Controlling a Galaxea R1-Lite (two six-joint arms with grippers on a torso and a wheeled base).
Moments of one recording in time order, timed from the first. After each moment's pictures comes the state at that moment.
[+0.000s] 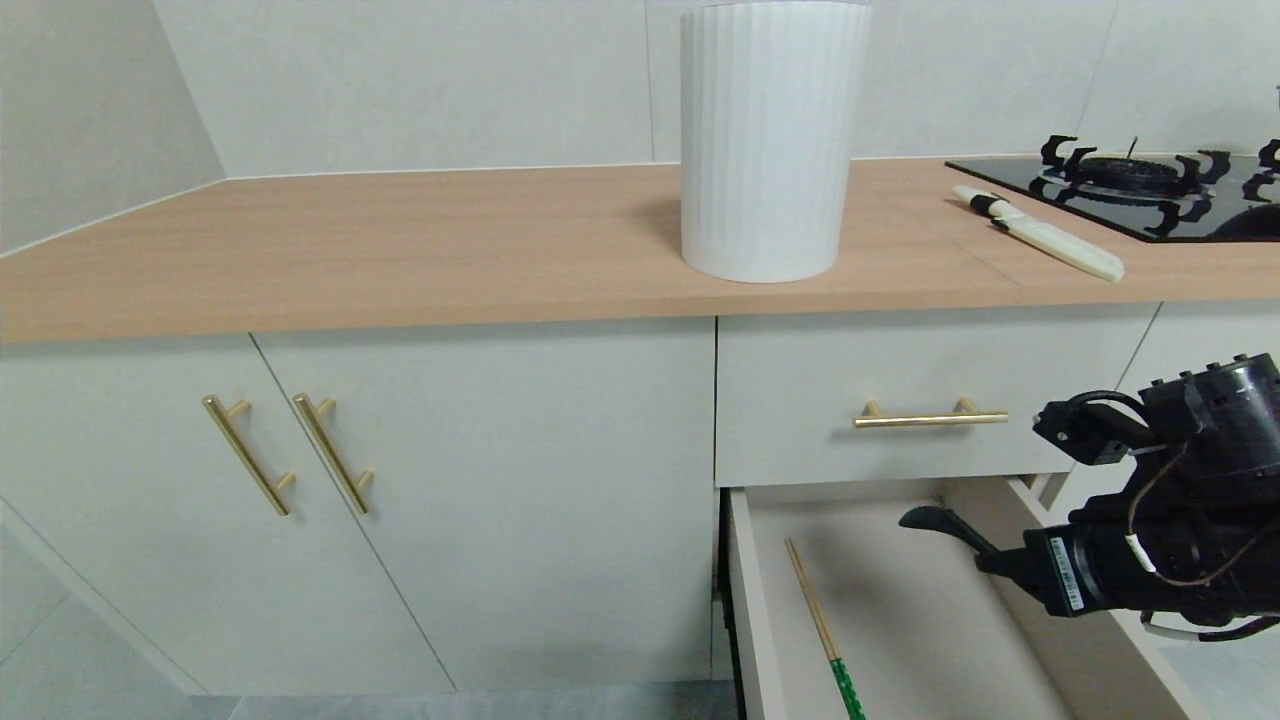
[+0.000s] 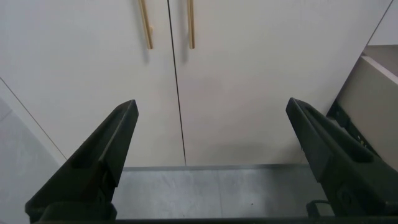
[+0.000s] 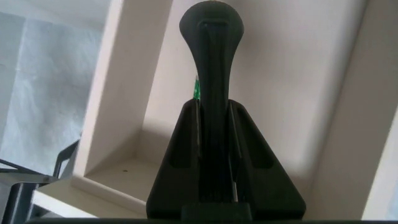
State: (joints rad) left arm 0.00 0.00 0.00 0.00 0.02 0.00; right arm 0.35 1.48 -0.73 0.04 0.10 0.16
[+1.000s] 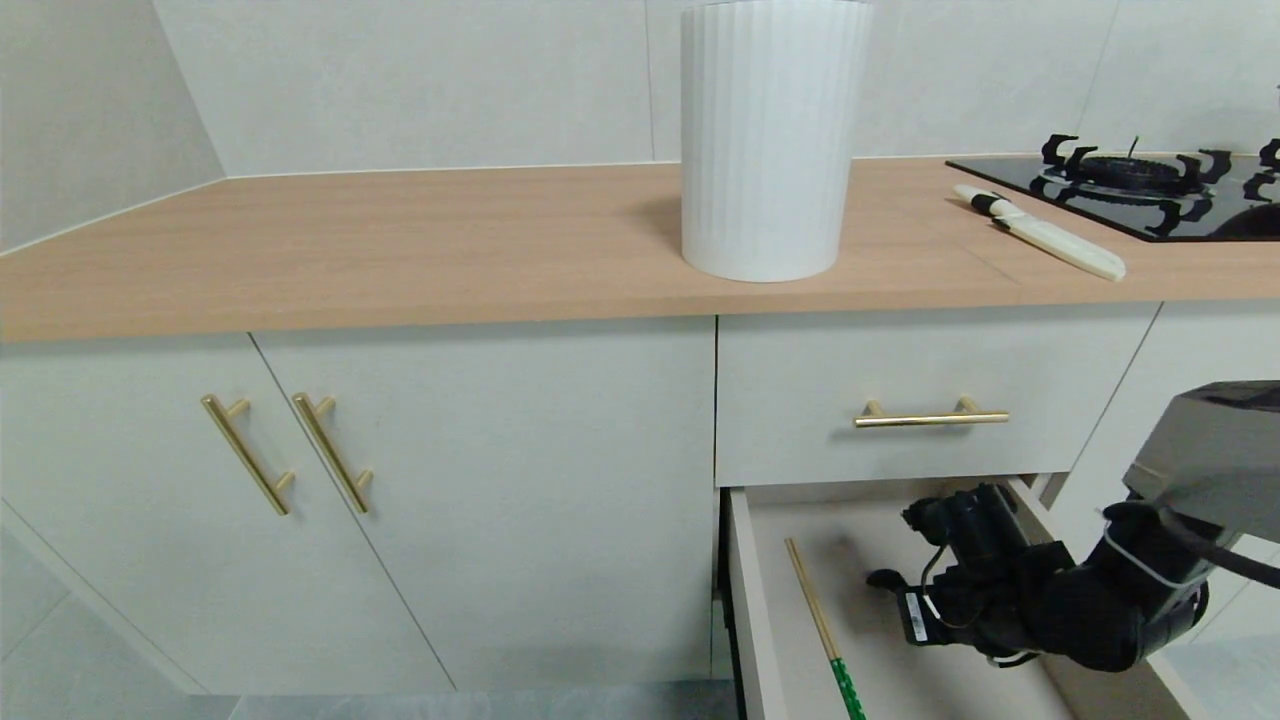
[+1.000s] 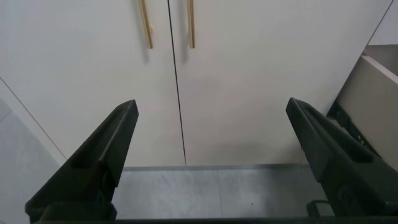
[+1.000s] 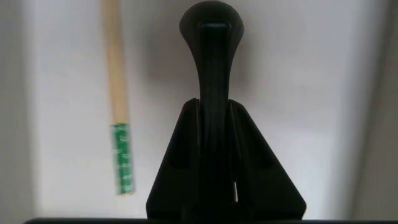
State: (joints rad) left arm 0.00 0.00 0.00 0.00 0.02 0.00; right arm 0.35 2.18 -0.65 -0.58 -0.13 0.22
